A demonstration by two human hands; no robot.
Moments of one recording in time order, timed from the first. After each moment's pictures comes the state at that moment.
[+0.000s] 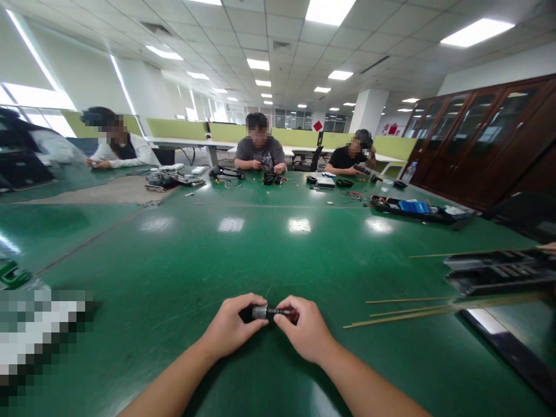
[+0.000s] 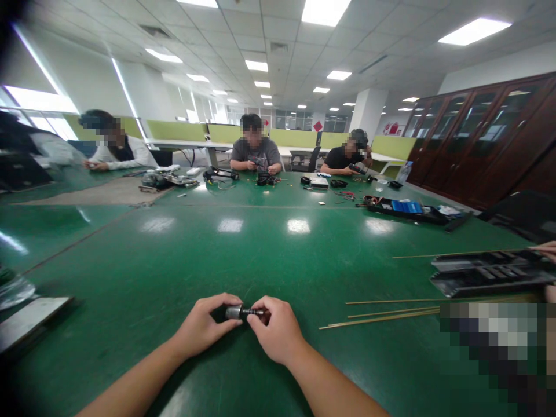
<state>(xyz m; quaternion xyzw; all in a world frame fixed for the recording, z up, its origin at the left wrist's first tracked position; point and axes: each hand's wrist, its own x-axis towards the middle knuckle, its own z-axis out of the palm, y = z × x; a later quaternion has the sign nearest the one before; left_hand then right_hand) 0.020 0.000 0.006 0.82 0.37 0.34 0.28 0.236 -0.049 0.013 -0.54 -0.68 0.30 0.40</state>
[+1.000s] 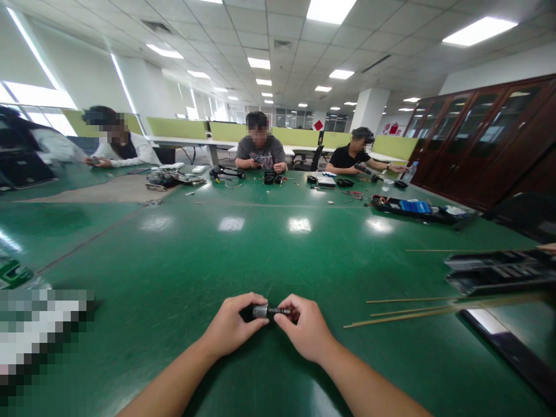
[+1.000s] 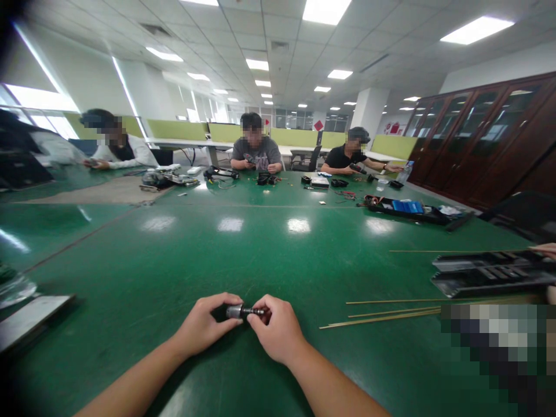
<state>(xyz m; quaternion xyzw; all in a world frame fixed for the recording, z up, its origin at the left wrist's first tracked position) 0.021 0.000 0.006 0.81 0.37 0.35 0.29 0.236 -0.048 0.011 -0.55 -0.67 0.30 0.40</state>
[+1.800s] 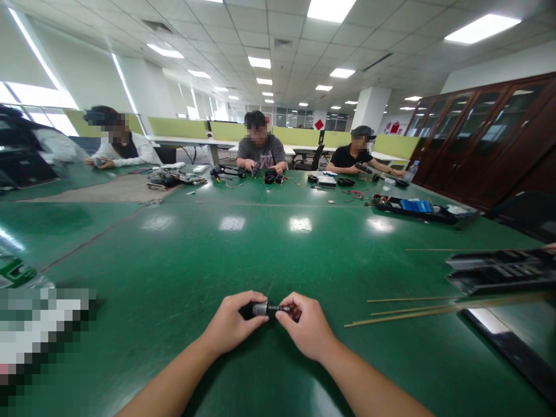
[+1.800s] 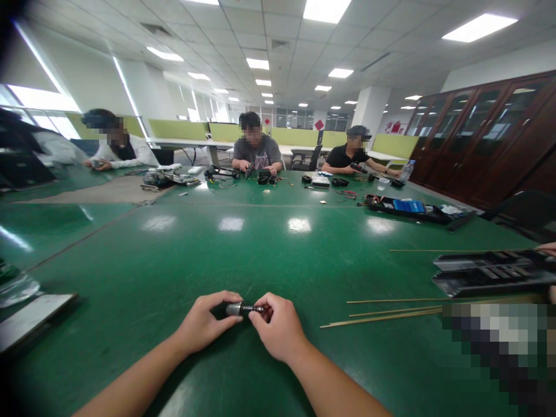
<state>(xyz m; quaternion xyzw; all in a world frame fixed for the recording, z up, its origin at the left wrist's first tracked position) 0.017 0.001 0.004 0.81 0.37 0.36 0.27 0.235 -0.050 0.016 -0.54 -0.66 0.31 0.41</state>
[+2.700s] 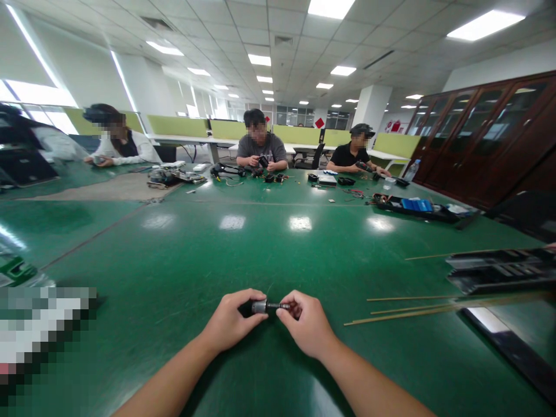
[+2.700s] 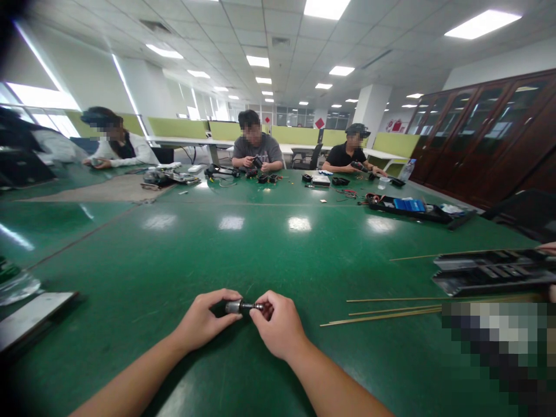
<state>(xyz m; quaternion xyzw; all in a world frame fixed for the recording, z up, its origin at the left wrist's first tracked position) 0.015 0.002 0.005 0.81 0.38 0.35 0.27 0.236 -0.050 0.016 -0.55 -0.66 0.30 0.41</state>
